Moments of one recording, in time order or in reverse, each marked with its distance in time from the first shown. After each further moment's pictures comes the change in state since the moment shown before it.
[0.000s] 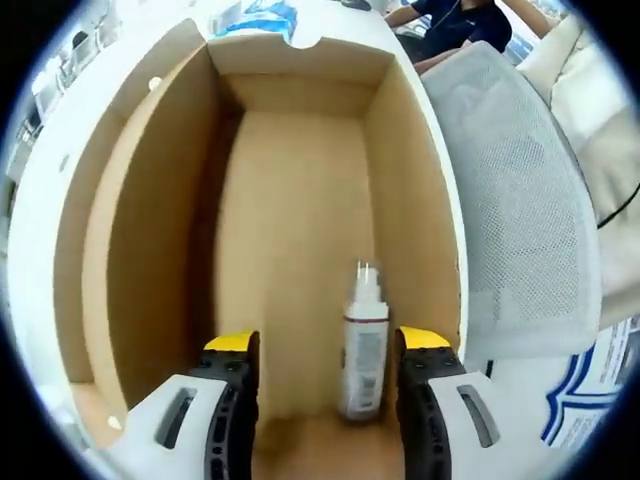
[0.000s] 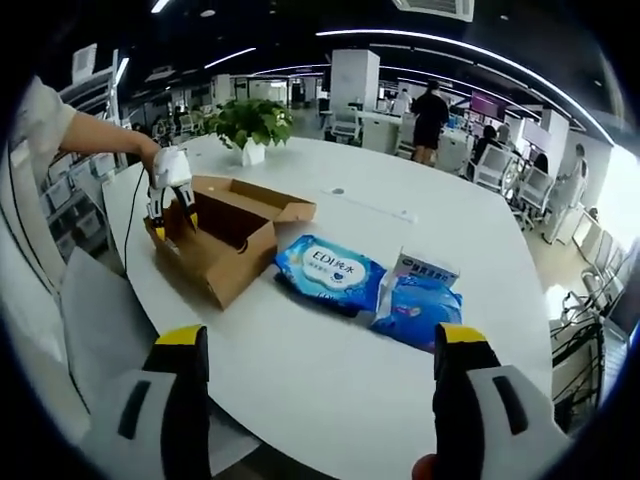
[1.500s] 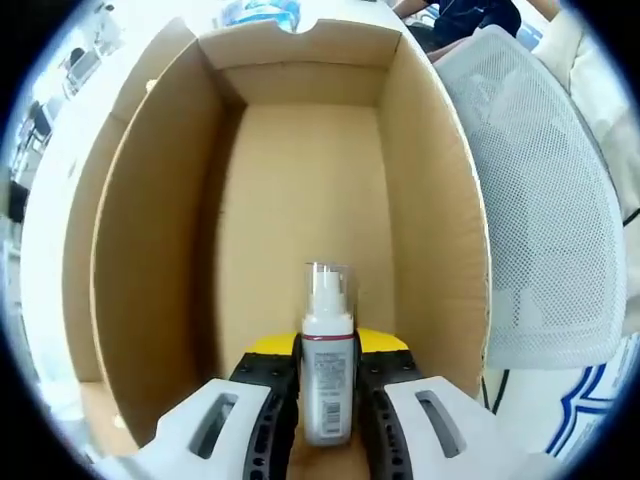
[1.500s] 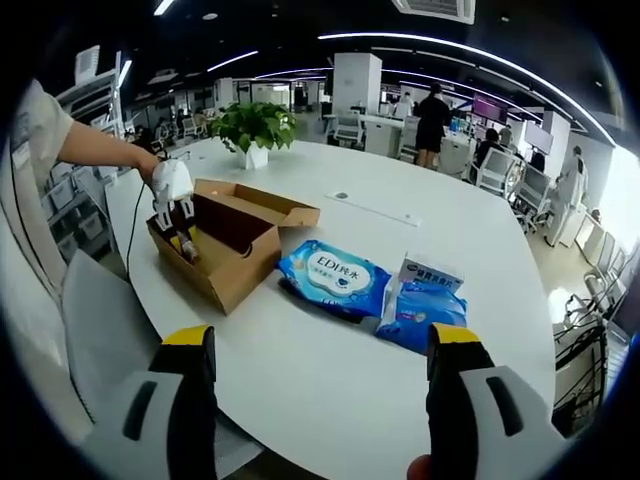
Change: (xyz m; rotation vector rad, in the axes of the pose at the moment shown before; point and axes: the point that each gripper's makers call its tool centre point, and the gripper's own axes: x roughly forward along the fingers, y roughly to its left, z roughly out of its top) left arm 0.006 0.009 0.001 0.003 0.013 0.110; right arm 0.003 0.004 0.007 -0.006 -0.022 0.015
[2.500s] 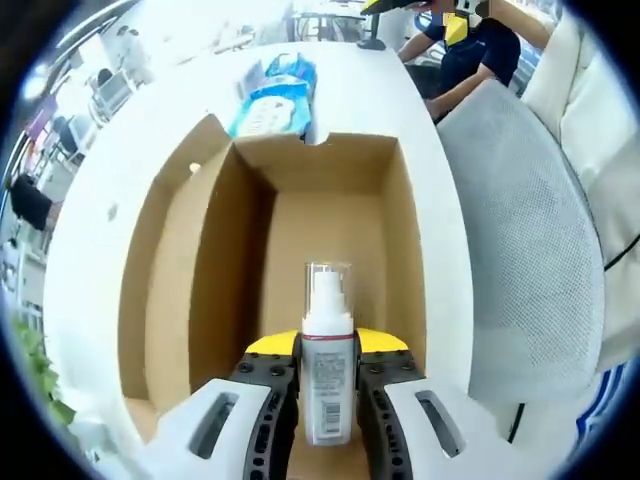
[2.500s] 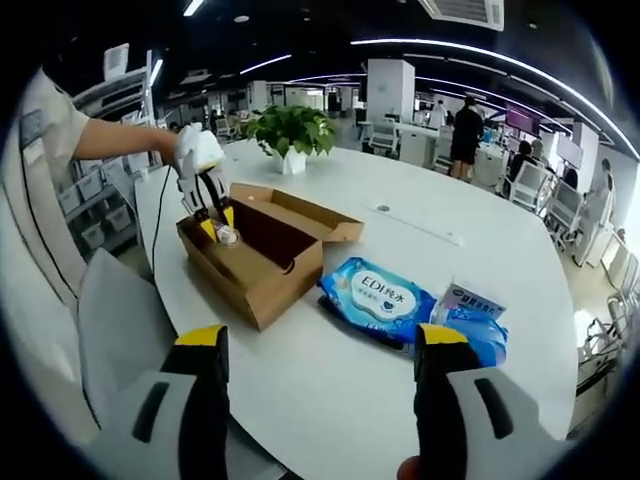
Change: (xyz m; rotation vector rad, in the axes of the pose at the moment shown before) left arm -0.053 0.004 0.057 0.014 -0.177 0.102; right arm 0.029 0.047 0.021 -0.059 -0.029 0.147
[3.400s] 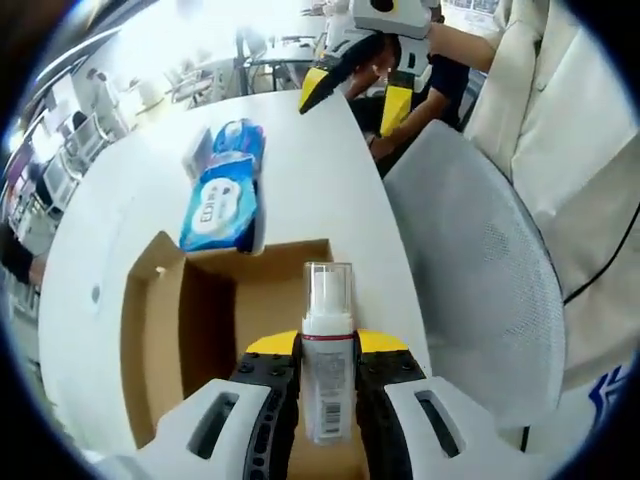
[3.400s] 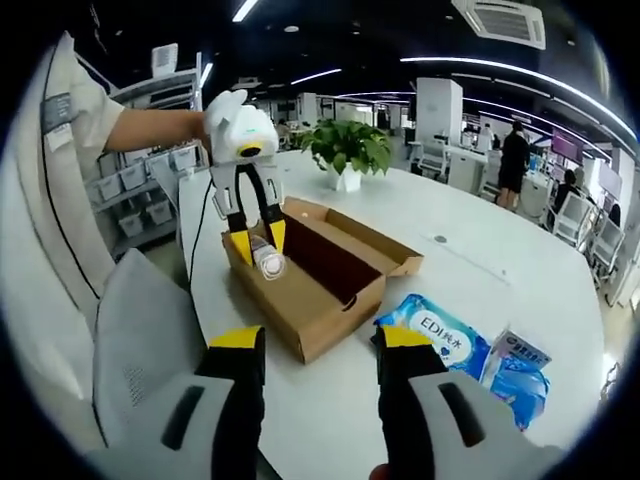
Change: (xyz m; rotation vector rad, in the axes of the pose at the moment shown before) left arm -0.019 -0.051 0.076 0.142 -0.145 -0.128; right arm 0.035 0.060 0.028 -0.117 -0.072 0.204
